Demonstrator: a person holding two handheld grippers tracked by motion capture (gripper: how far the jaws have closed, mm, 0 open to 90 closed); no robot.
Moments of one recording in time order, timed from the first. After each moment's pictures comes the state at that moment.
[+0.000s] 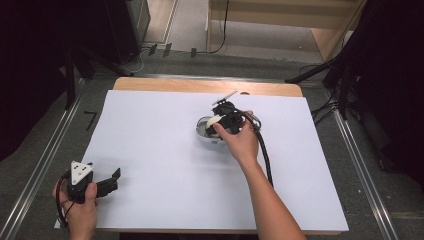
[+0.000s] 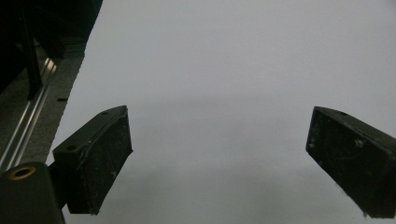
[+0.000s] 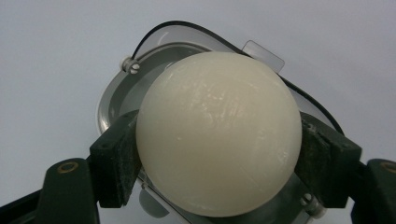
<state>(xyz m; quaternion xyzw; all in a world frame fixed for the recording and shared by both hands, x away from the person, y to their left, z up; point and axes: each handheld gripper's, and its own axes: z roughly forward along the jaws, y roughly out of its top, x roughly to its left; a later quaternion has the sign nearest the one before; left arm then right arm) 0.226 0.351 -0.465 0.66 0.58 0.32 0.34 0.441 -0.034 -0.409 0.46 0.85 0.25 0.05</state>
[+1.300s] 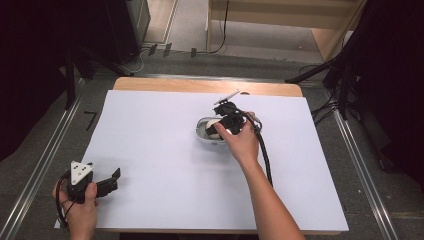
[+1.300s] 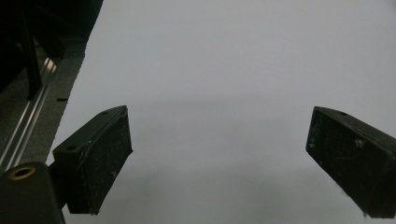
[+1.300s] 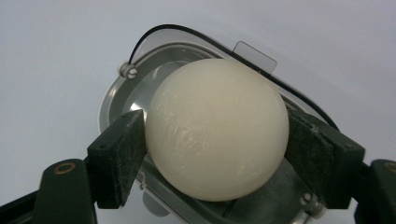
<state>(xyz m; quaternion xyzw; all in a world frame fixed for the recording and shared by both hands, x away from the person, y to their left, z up) 0.226 0.352 -0.465 0.66 0.58 0.32 0.35 0.439 -0.038 -0.408 0.47 0.84 0.26 0.04</state>
